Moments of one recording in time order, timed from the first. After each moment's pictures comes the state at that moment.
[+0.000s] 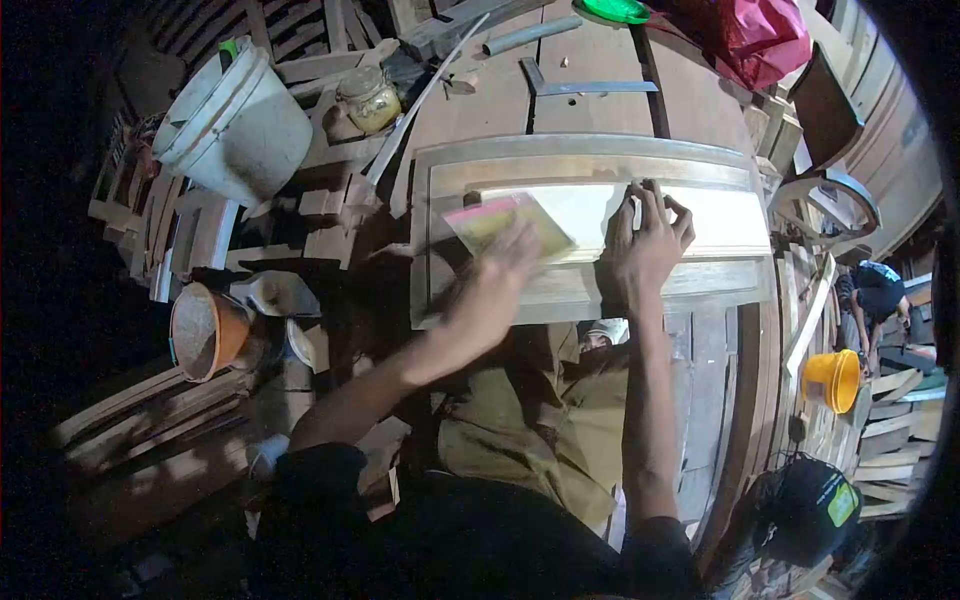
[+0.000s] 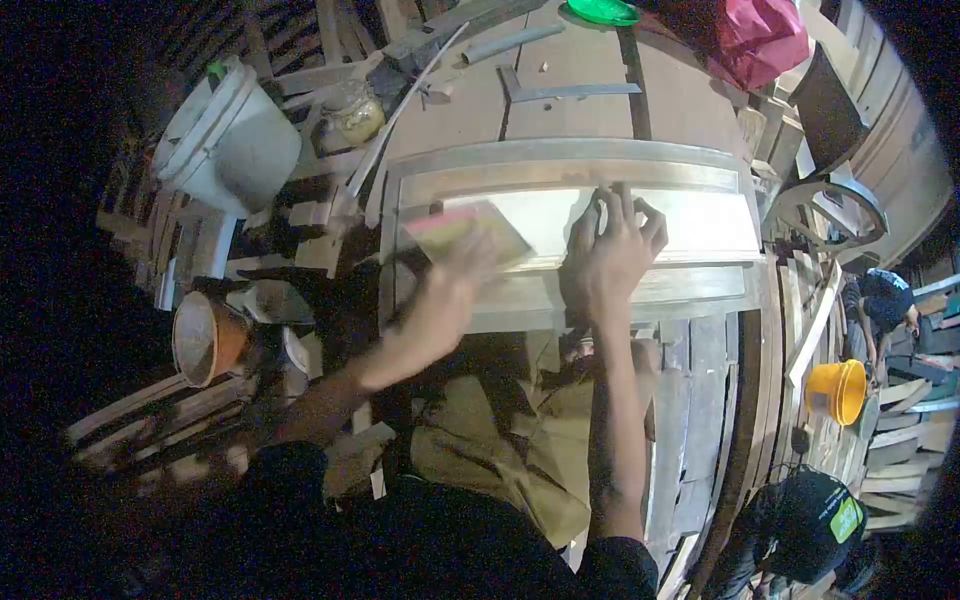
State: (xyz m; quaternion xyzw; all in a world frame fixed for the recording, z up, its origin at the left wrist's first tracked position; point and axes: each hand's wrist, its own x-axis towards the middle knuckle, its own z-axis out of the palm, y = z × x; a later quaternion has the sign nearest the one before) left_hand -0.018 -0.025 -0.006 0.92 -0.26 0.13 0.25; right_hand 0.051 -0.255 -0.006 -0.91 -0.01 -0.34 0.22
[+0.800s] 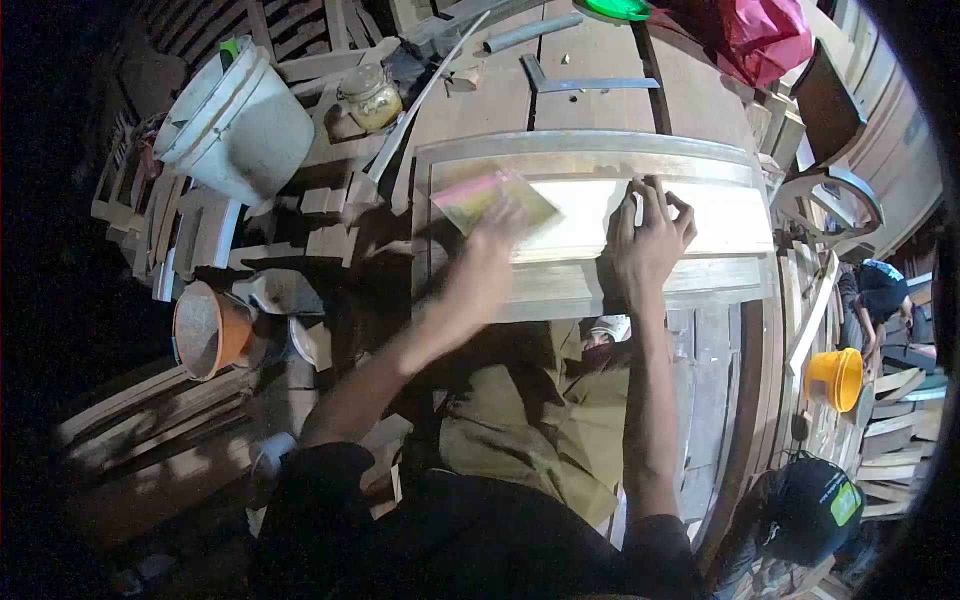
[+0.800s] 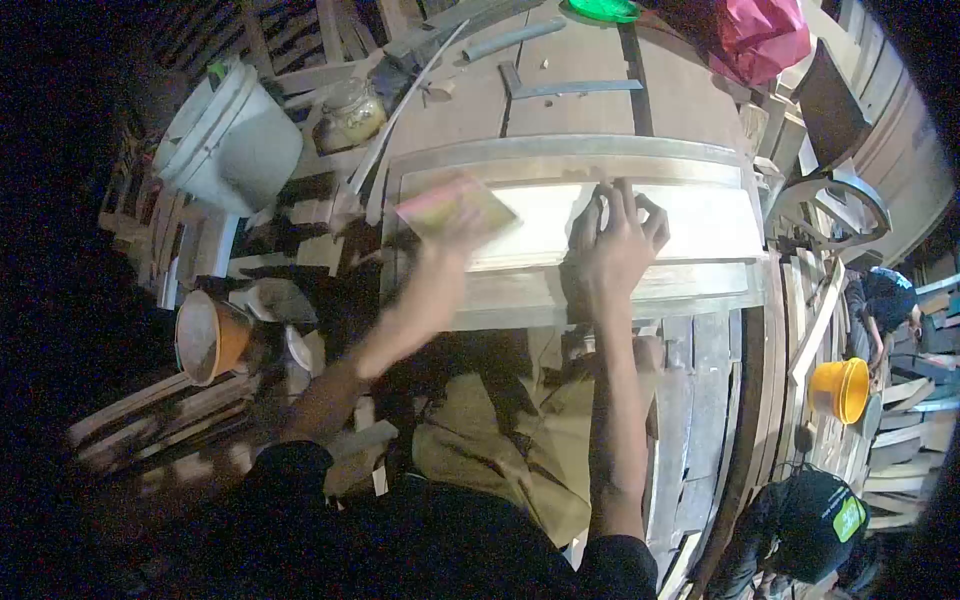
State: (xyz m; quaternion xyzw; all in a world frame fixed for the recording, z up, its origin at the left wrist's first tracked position) left_hand 0.002 -0.020 0.001 0.92 -0.24 0.17 0.25; right_hand 0.051 -0.254 -0.008 -0.92 -0.01 -0.33 0.22
